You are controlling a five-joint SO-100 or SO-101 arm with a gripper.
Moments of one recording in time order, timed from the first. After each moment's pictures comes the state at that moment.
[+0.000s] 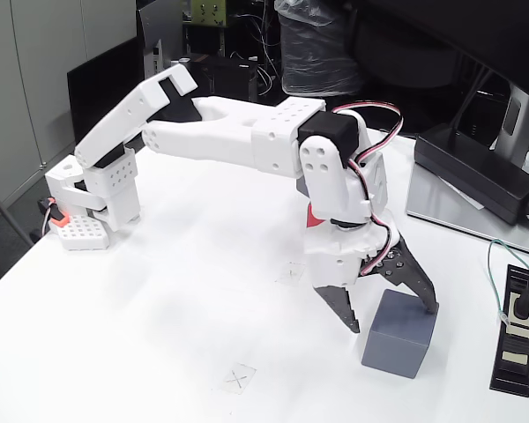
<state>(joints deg) 9.4 44.5 32.8 79.4 -35.7</state>
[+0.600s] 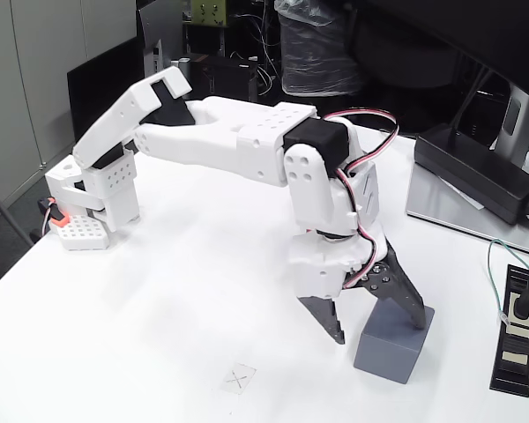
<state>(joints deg) 12.6 45.1 33.0 81.9 -35.6</state>
